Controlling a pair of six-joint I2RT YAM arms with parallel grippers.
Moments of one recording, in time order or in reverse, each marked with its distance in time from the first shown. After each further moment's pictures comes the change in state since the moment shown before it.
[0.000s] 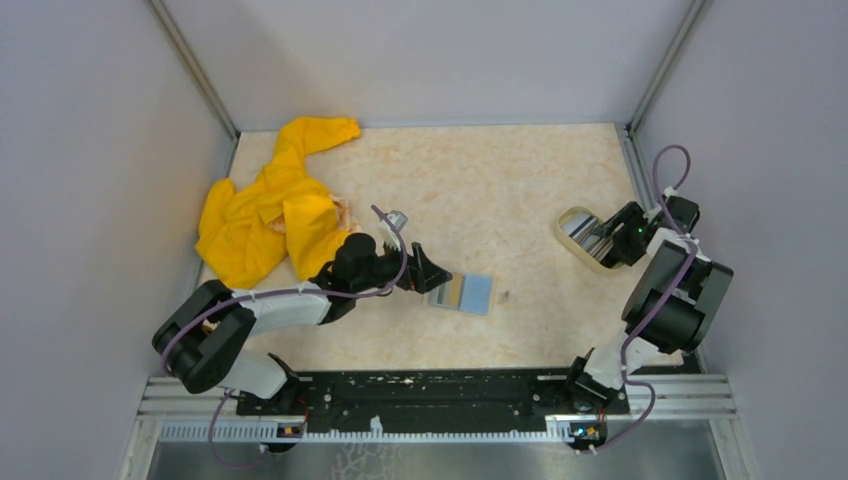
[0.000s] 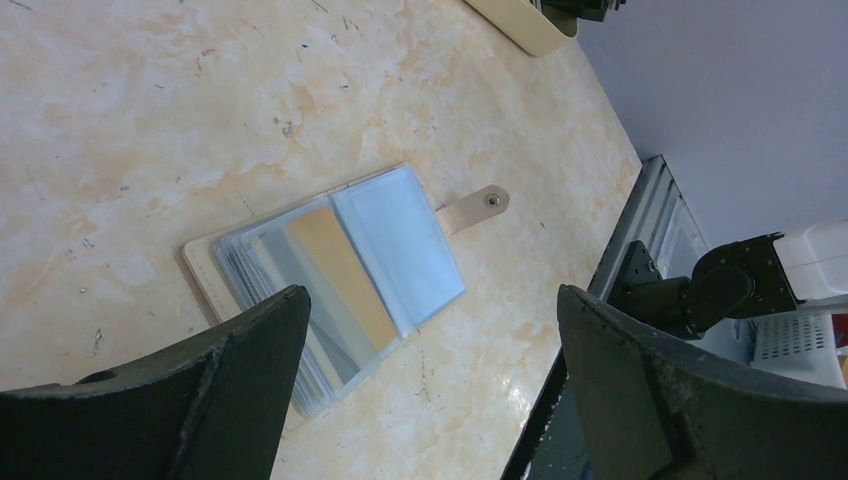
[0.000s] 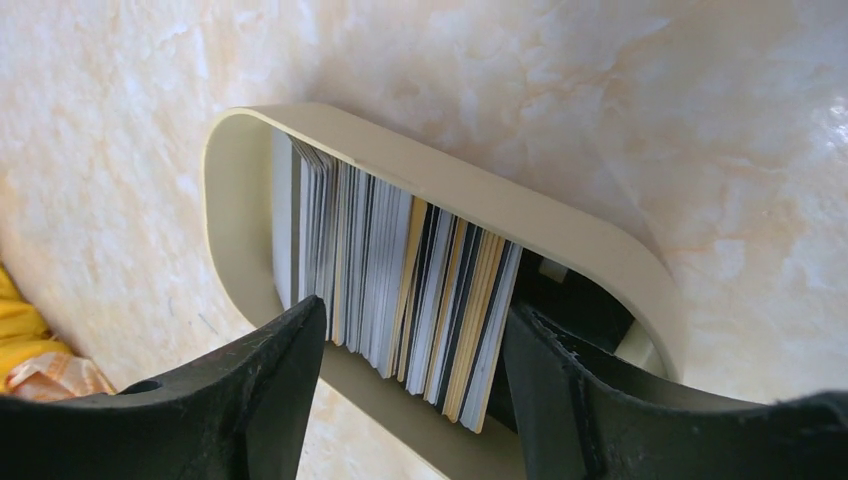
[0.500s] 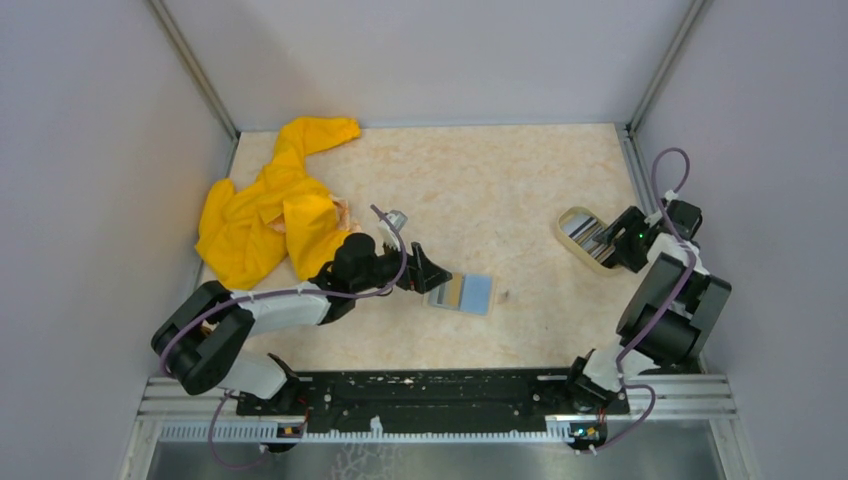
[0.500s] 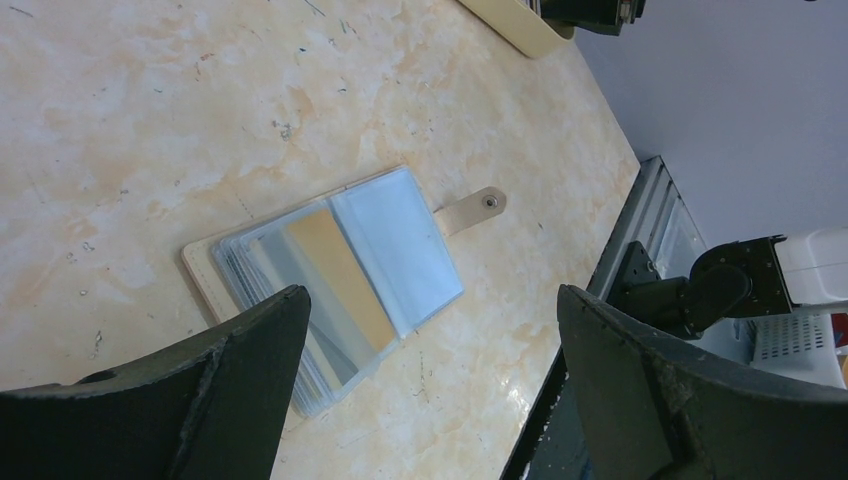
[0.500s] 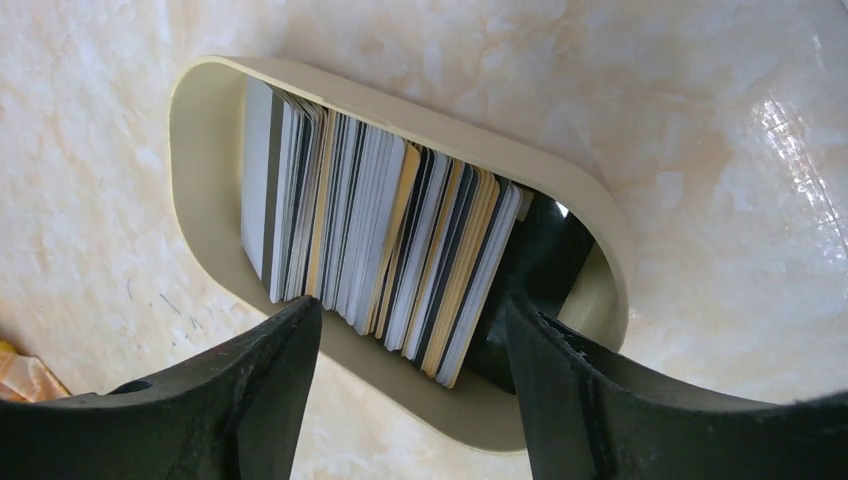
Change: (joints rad) left arm 0.000 -0.008 0.000 0.000 0.000 0.001; right arm -0.026 -0.088 -0.044 -0.060 0.031 -0.061
